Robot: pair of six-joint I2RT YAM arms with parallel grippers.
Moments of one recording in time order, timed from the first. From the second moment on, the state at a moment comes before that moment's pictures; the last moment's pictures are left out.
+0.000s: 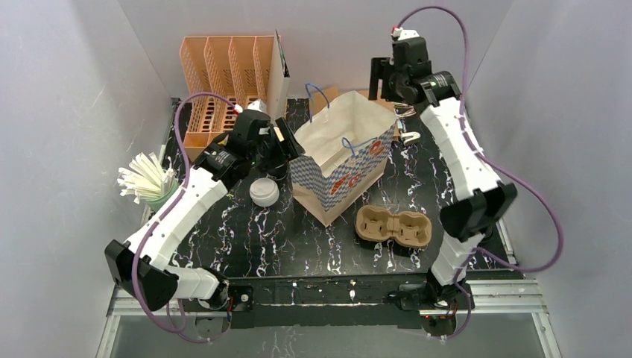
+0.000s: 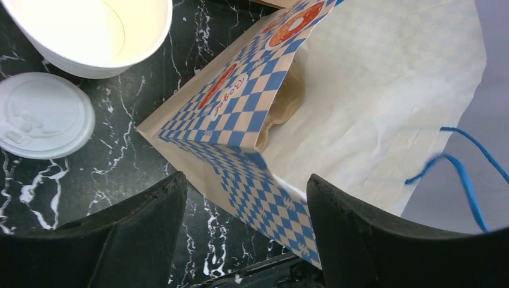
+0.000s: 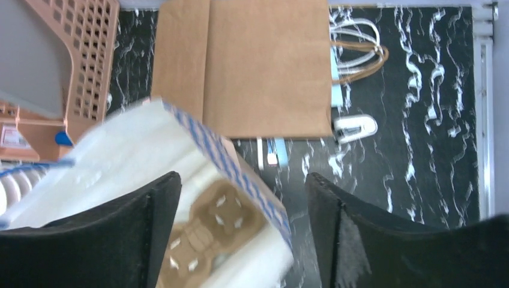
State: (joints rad) left arm -0.57 1.31 1.36 -0.71 -0.06 -0.83; right arm 0.39 1.86 2.20 -0.92 0.20 0.23
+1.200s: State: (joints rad) left arm -0.57 0.90 1.15 -0.96 -0.25 -0.61; right arm 0.40 0.98 0.72 -0.80 0.00 0.70
